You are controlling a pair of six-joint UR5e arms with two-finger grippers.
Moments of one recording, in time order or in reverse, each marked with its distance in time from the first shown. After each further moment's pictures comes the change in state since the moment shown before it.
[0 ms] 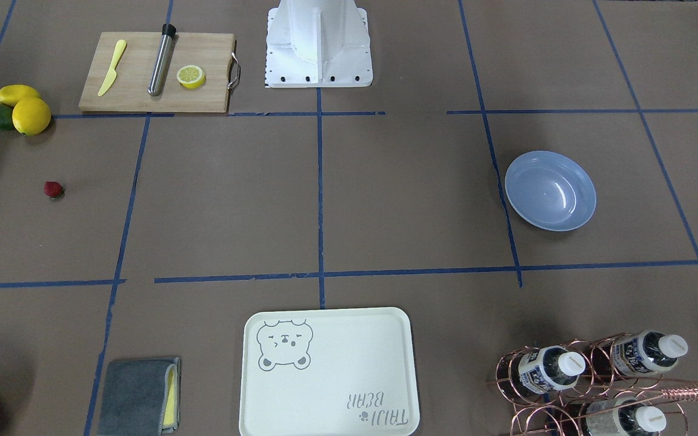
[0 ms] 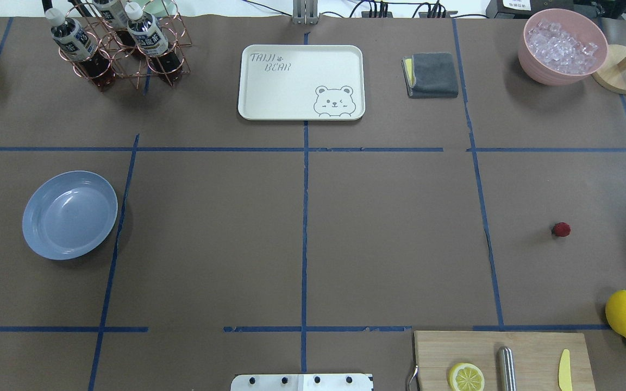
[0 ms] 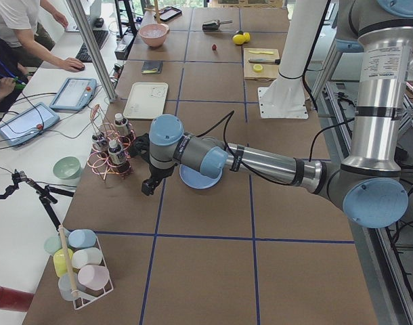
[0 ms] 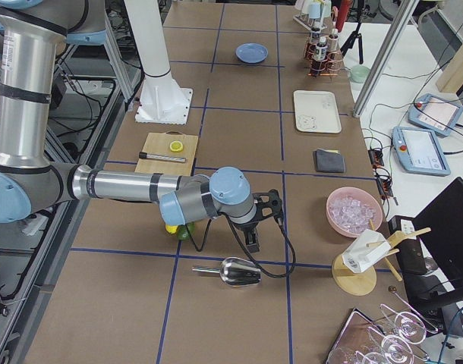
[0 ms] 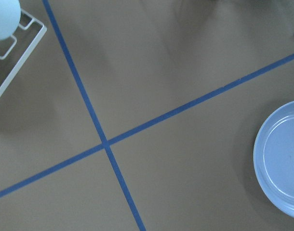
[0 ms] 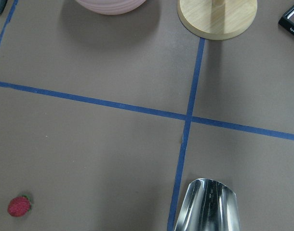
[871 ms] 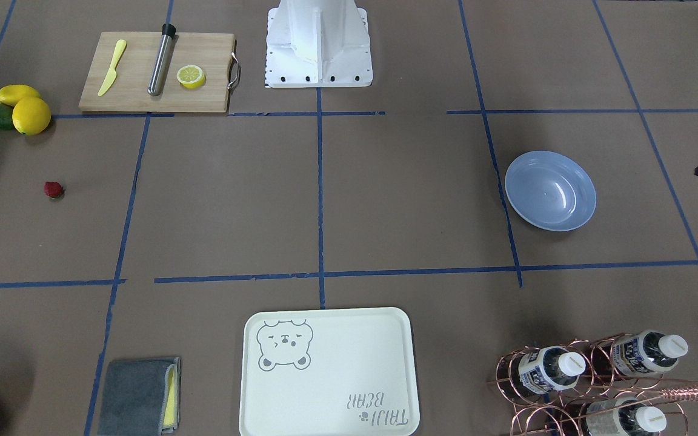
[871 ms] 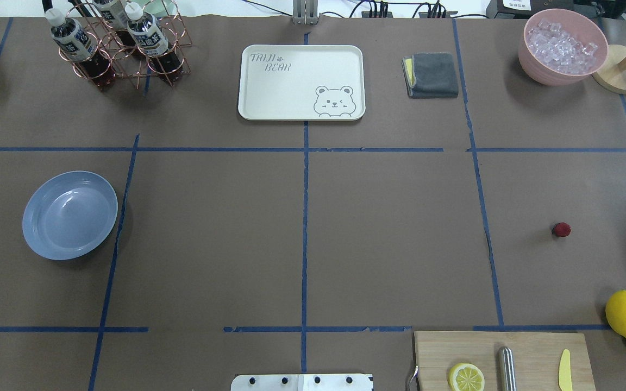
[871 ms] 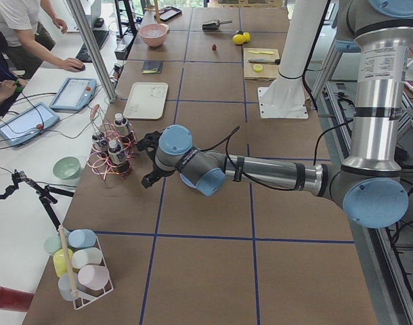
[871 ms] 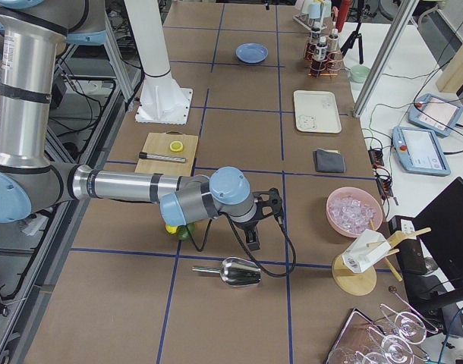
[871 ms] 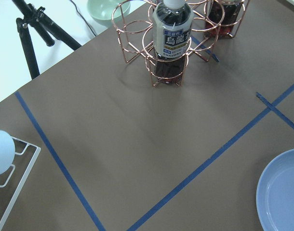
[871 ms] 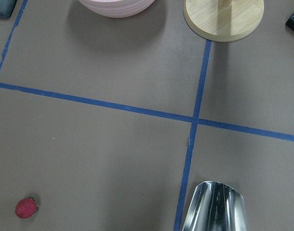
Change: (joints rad) left arm 0.193 0.067 0.077 -0.379 -0.010 -0.264; right arm -0.003 0.000 -0.002 0.014 0.011 0.009
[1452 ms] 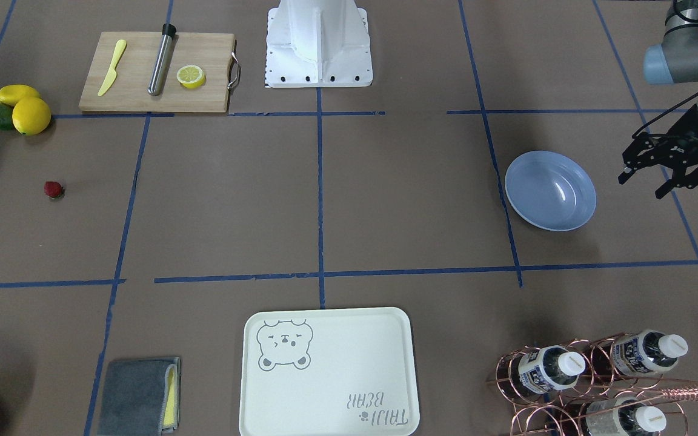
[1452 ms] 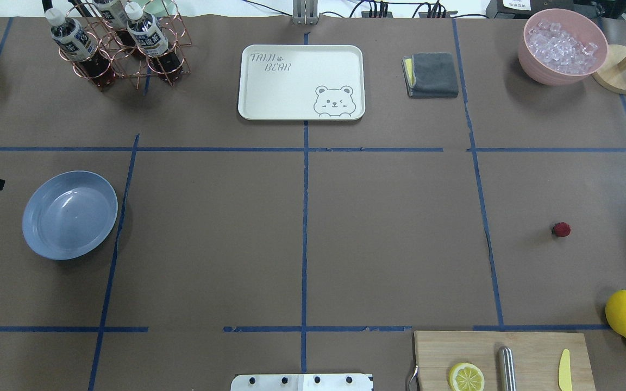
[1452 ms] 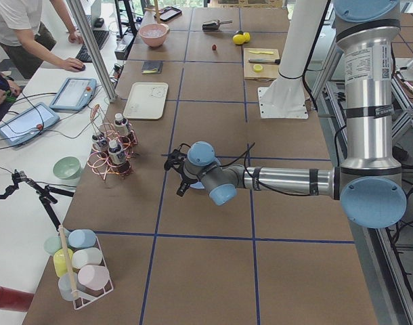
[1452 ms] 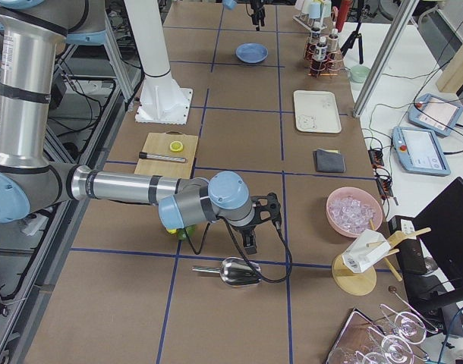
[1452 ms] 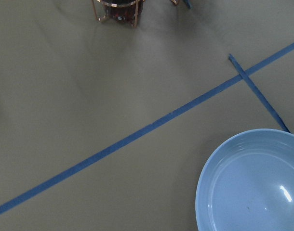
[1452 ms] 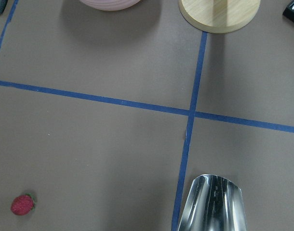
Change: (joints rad) left arm 0.263 0.105 0.055 -0.320 0.202 -0.566; right arm 0.000 -0.008 -0.015 -0.001 0.000 0.003
